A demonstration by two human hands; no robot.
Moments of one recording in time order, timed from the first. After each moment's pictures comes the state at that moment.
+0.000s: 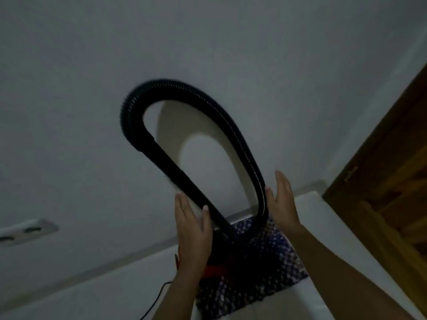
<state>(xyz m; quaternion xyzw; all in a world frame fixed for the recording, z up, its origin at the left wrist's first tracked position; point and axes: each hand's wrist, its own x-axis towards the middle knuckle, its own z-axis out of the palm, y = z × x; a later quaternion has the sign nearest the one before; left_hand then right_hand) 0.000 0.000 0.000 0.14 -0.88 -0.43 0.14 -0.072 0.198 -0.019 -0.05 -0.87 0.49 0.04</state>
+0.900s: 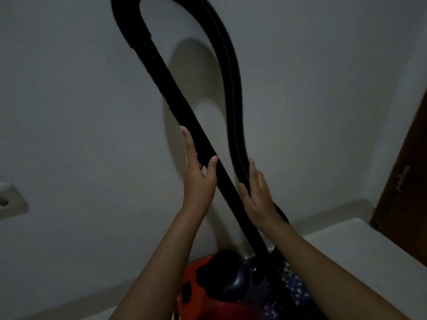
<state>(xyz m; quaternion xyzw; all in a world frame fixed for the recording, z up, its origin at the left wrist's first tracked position) -0.054 -0.023 -0.094 -0.12 -0.76 -0.53 0.34 -0.091 0.106 -0.188 0.22 -0.83 0.46 0.25</state>
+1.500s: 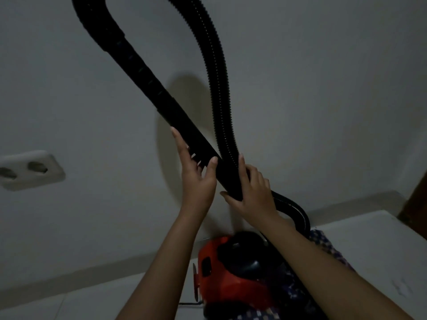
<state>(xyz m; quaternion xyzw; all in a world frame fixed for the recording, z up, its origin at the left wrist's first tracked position) -0.020 -0.082 -0.130 -0.08 -0.72 -0.59 0.36 -0.067 0.036 -0.208 0.23 -0.88 0.26 0.32</state>
